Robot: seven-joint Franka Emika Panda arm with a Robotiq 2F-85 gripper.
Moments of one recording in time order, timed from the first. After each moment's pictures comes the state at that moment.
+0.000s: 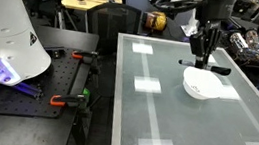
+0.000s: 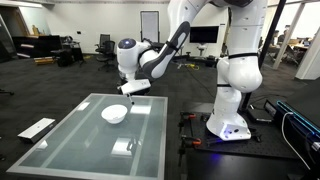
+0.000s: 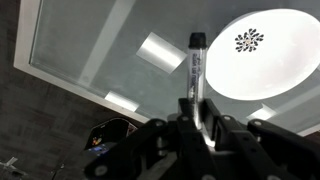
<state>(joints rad) 0.07 0.07 -0.08 -2.39 -0.73 2.55 1.52</state>
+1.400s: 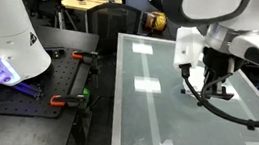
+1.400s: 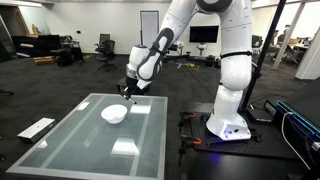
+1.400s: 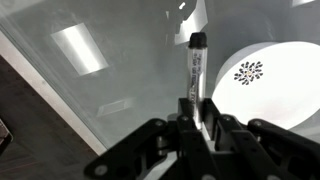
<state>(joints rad) -0.40 0.24 0.17 -2.42 -0.10 2.99 0.15</state>
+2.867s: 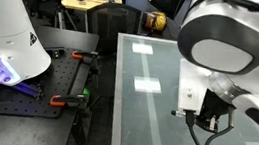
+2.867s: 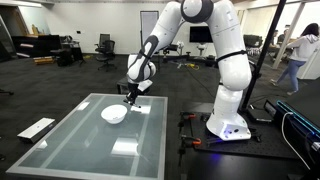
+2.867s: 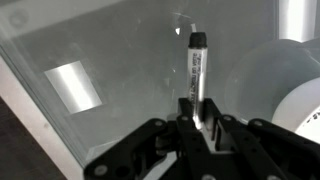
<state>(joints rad) -0.38 0.45 0.08 -2.22 0.15 2.79 -0.18</state>
